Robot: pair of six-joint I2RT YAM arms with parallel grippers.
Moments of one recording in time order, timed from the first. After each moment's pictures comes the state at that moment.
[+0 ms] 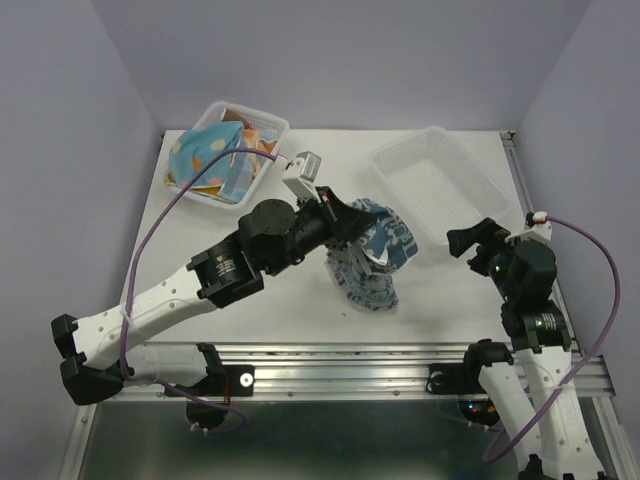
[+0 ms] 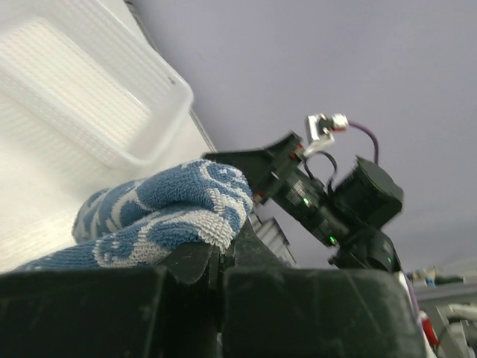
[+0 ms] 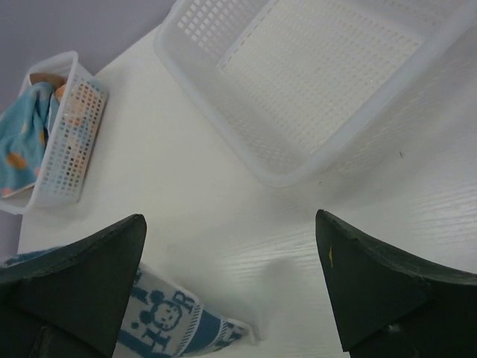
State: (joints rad) left arm -1.14 1.12 1.26 -0.19 -0.21 -0.80; right arm 0.04 0.47 0.64 -0.46 -0.03 0.61
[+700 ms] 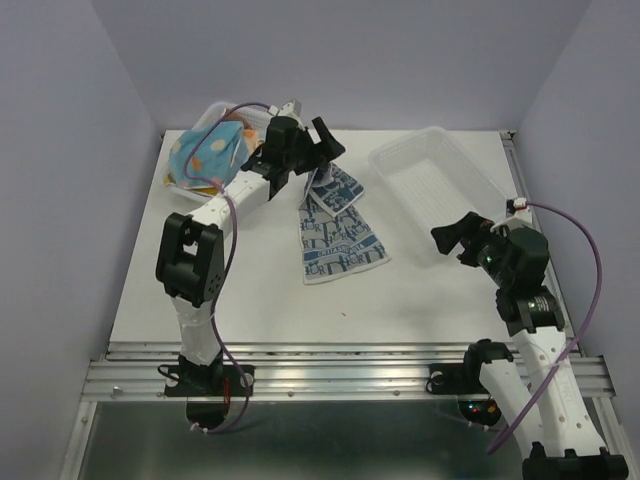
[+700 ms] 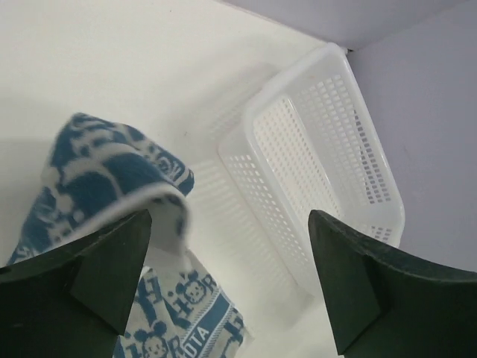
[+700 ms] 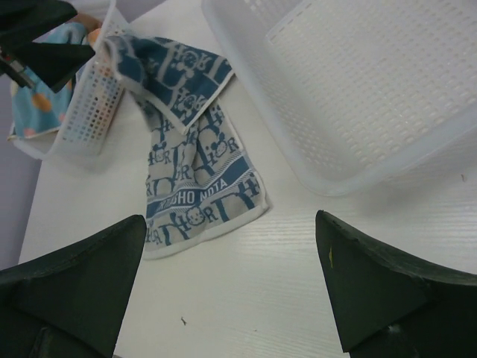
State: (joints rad) left arm -0.46 1.86 1.51 -0.02 0.15 -0.76; right arm 0.04 0.59 0.64 -0.35 -0.21 0.55
